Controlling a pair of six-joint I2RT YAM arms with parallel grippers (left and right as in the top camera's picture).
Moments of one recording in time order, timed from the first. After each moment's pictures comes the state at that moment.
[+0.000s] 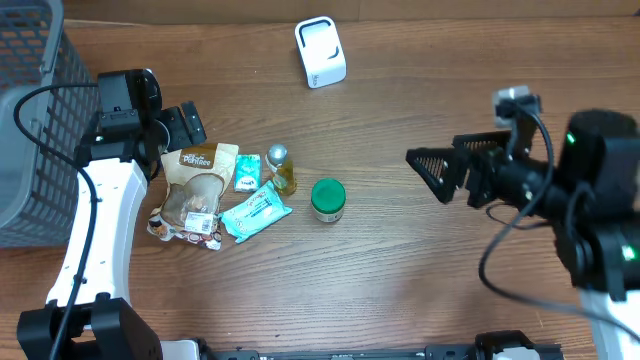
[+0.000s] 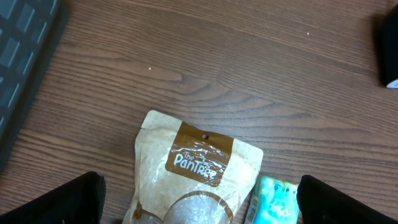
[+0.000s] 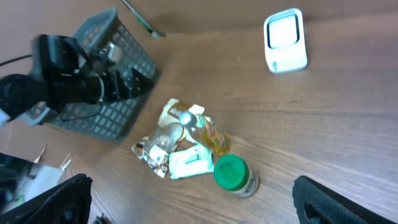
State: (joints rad) left arm 0.11 1.55 1.24 -0.64 -0.01 -0.21; right arm 0.08 1.05 1.32 -0.89 -0.67 0.20
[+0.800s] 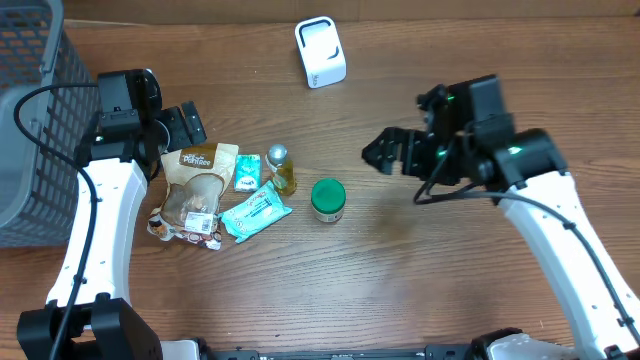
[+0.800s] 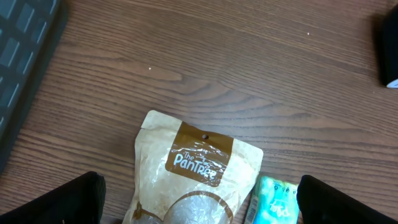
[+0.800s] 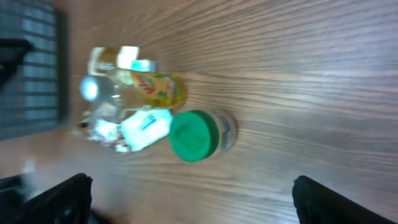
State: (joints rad) left arm 0.11 1.55 1.24 -0.64 -0.01 -0.21; right arm 0.32 1.43 1.32 -0.94 -0.39 0.44
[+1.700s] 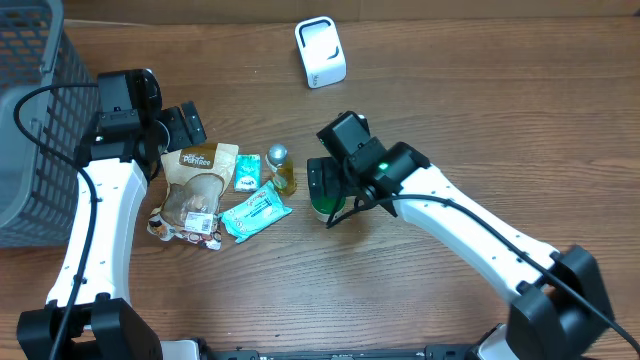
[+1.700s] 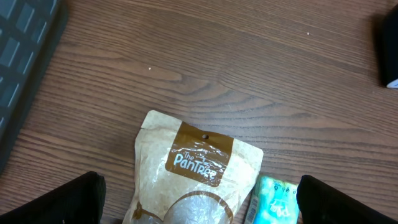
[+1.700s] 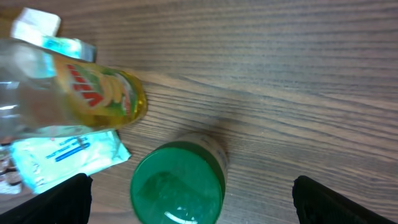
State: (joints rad) left arm 0.11 1.55 1.24 -0.64 -0.01 -0.21; right arm 0.69 1.71 1.32 -0.75 0.08 0.56
